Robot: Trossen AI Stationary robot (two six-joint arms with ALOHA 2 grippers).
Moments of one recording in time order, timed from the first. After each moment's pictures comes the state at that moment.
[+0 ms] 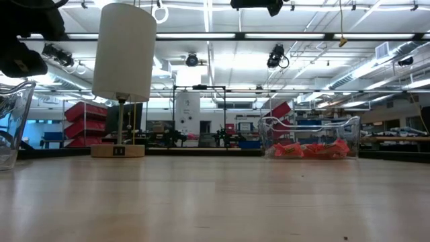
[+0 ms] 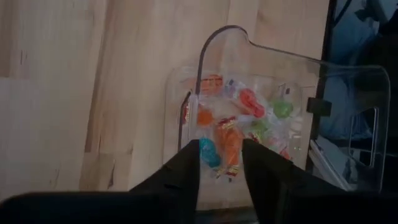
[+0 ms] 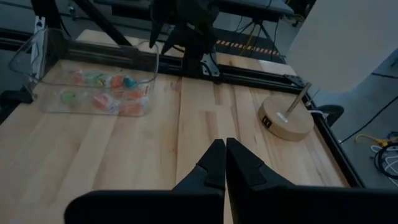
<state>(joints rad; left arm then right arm) -0.24 0.63 0.69 -1.11 0.30 -0.55 0.17 1.37 1.11 -0.16 0.26 -0.08</state>
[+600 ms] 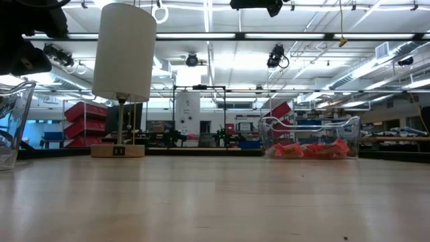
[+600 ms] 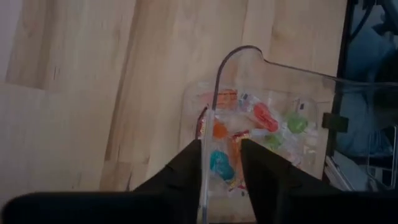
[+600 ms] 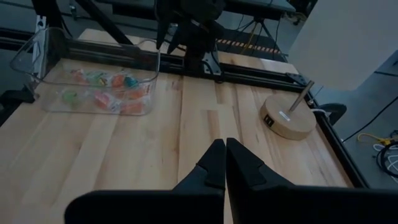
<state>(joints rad) -0.27 0.63 0.70 -1.11 0.20 -0.58 0.17 1.37 1.11 -0.16 0.26 -0.07</state>
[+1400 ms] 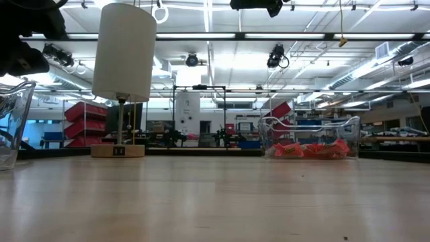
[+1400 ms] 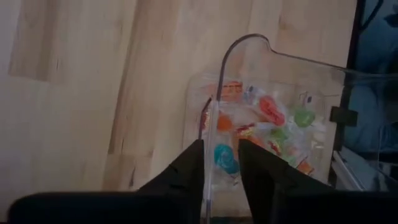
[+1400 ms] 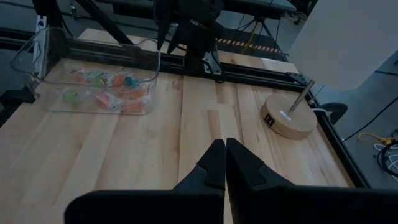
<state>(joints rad) -0.30 0.64 0.70 -1.13 0.18 -0.60 0.17 1.37 1.11 -0.16 0.26 -0.07</state>
